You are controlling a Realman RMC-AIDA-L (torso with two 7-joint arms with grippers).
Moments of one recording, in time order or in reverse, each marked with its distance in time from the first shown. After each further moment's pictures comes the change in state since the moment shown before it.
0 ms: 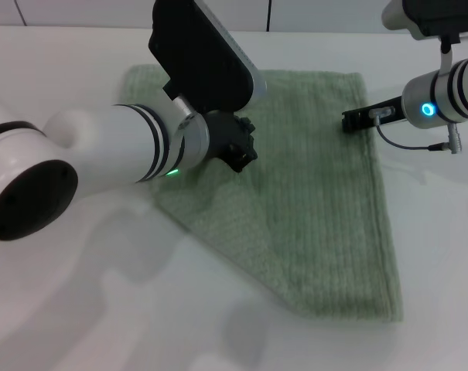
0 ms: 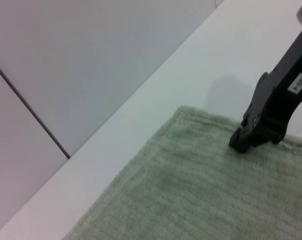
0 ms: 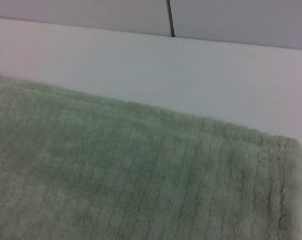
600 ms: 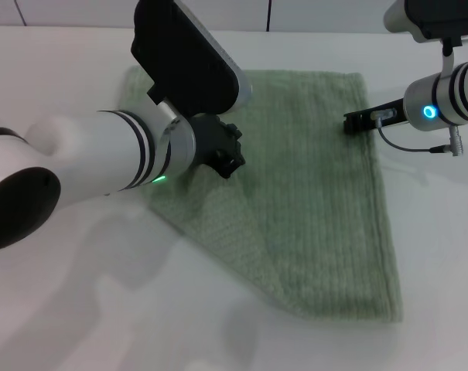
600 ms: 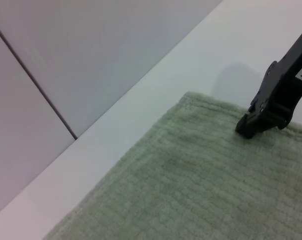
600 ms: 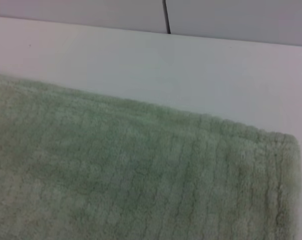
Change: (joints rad) left arm 0.041 0.002 -0.006 -0.053 0.016 -0.058 -0.026; right arm -0.006 0.000 0.000 -0.001 0.000 -0.003 0.000
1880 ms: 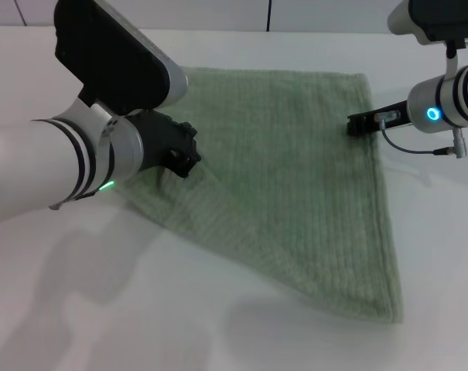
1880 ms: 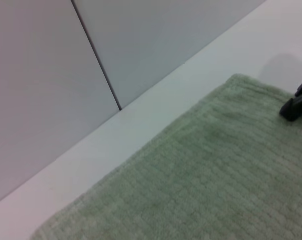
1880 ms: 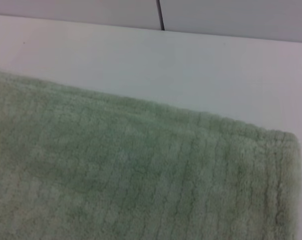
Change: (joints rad) left arm 0.162 0.006 -0.069 -0.141 0.002 -0.041 0.016; right arm -0.007 -0.003 0.002 0.000 -0.002 0.001 0.000
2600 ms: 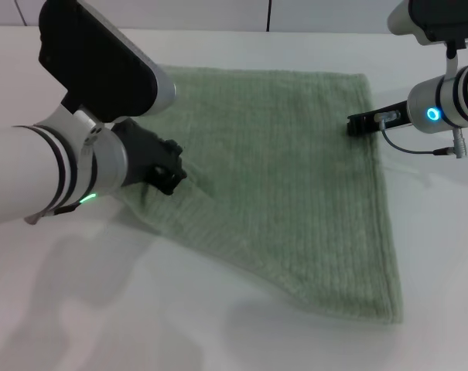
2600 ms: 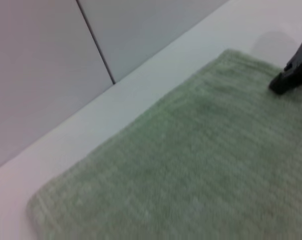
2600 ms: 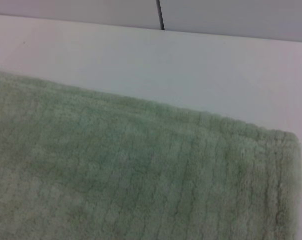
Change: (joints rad) left arm 0.032 0.001 -0.019 -0.103 0.000 -0.174 0.003; right arm 0.000 0.000 0.000 0.000 0.000 0.001 0.001
